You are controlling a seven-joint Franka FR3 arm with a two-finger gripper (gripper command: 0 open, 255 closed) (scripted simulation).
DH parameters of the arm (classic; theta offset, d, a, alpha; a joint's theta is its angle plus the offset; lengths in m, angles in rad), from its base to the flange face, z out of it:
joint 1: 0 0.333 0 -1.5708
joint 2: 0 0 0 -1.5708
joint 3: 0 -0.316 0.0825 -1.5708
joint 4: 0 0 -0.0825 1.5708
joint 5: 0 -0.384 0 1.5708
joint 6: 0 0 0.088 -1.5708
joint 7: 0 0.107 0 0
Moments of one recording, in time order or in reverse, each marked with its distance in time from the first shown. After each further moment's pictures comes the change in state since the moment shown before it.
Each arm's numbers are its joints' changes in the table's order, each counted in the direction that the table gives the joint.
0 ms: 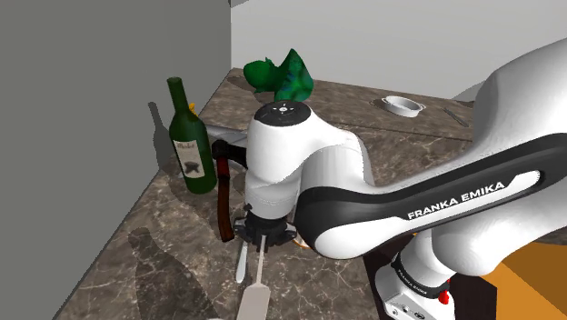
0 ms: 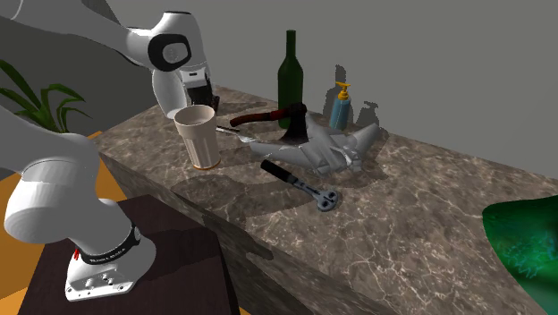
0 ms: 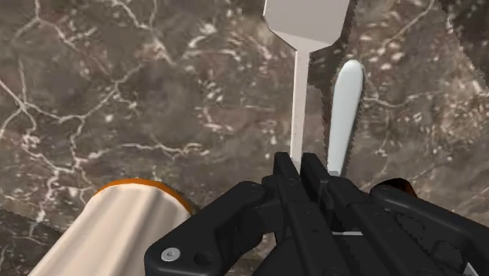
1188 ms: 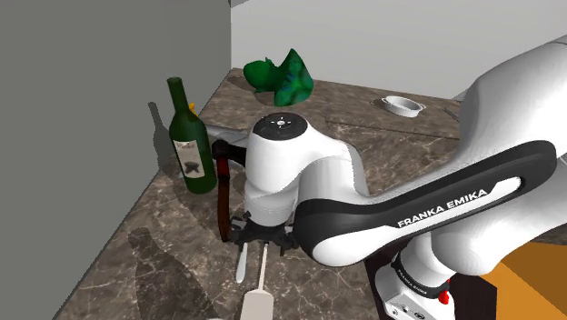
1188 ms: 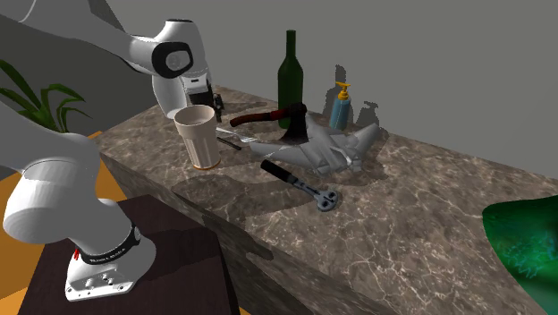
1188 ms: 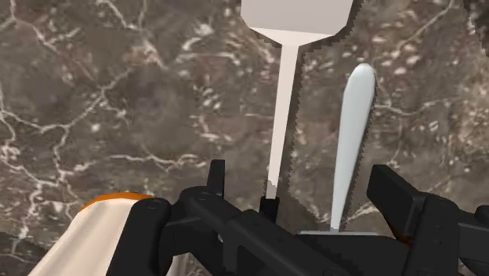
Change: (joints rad) arm -0.013 0.039 -0.024 -0.023 0.016 -0.059 0.018
